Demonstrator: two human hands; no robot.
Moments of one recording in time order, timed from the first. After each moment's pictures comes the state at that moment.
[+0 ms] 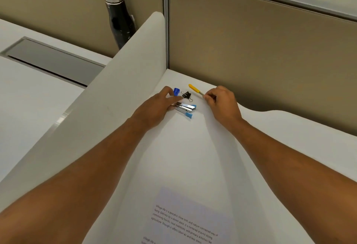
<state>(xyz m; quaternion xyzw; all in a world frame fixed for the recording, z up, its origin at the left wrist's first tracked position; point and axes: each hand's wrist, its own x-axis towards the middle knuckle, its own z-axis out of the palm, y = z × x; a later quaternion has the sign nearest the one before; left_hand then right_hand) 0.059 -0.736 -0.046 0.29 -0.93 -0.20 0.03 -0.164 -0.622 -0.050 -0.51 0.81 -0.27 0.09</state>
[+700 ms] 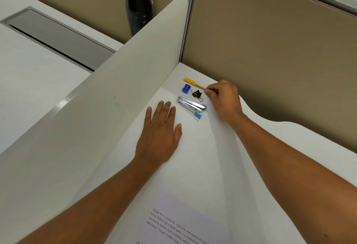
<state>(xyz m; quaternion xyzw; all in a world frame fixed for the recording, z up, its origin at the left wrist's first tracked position) 0.084 -0.650 -0.082 0.47 -0.87 -0.13 0.00 -0.164 -0.671 -0.069 -0.52 0.81 -0.25 0.11</state>
